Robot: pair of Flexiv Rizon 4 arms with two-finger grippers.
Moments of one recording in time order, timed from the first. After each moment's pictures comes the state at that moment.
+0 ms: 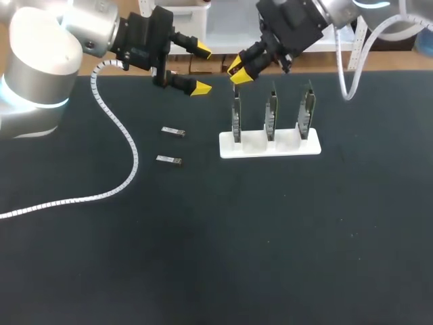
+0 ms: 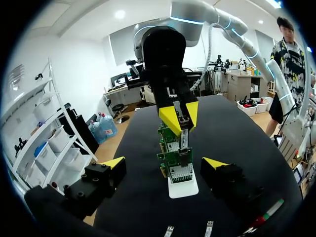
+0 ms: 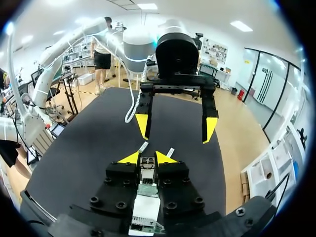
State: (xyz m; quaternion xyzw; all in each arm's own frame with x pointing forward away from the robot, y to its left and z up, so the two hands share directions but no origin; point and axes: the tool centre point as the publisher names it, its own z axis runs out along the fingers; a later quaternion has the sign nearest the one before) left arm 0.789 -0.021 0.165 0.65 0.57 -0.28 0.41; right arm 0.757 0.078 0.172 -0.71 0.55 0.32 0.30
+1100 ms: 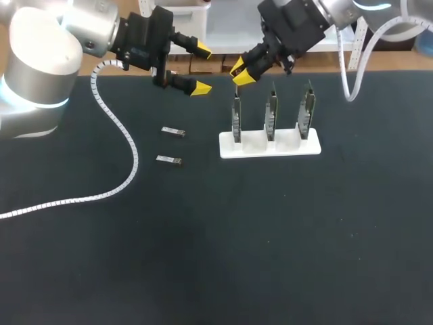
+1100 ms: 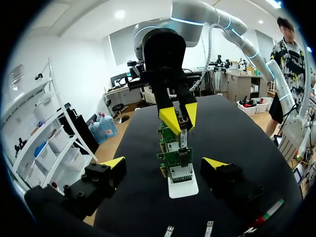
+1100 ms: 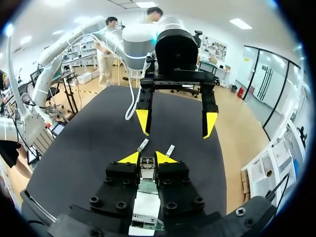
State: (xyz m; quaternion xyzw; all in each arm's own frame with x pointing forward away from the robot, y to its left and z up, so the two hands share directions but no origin) left arm 0.789 -0.021 0.165 0.65 0.57 -0.28 0.41; right arm 0.757 0.074 0.171 -0.71 0.56 0.32 0.30
